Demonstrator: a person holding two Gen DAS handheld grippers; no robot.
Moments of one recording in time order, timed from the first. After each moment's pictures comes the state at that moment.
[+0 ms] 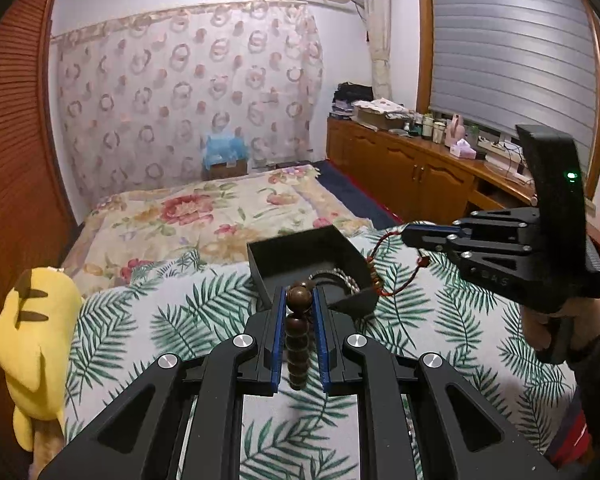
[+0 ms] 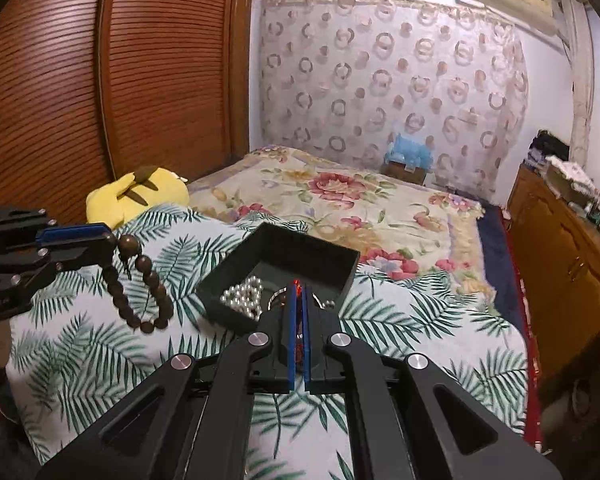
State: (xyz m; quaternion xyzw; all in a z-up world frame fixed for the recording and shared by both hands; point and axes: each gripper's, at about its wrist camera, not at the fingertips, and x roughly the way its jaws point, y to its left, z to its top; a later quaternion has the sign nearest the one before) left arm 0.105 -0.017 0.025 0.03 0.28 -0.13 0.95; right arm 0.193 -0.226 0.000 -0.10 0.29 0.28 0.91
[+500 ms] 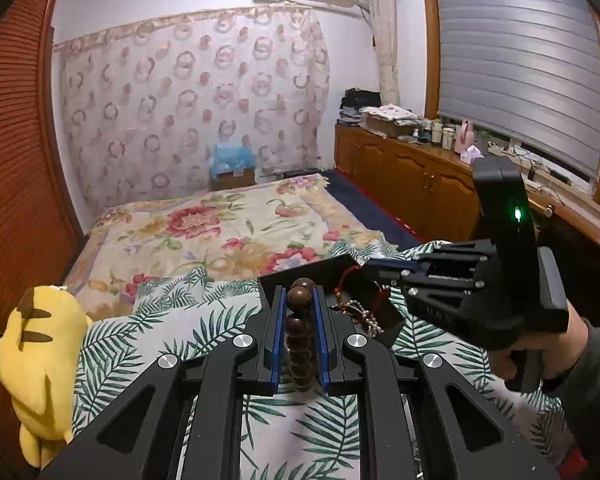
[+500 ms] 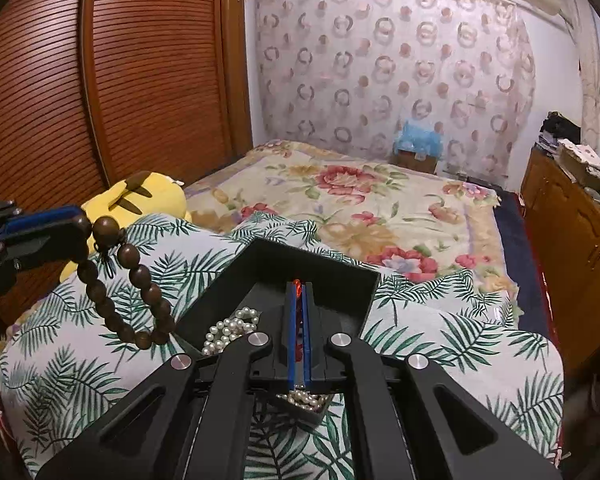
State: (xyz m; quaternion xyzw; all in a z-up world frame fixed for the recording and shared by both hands) left arm 0.142 -0.021 0.037 0.03 0.27 -0.12 0.95; right arm 0.252 -0.196 -0.026 -0.08 0.31 0.29 0.90
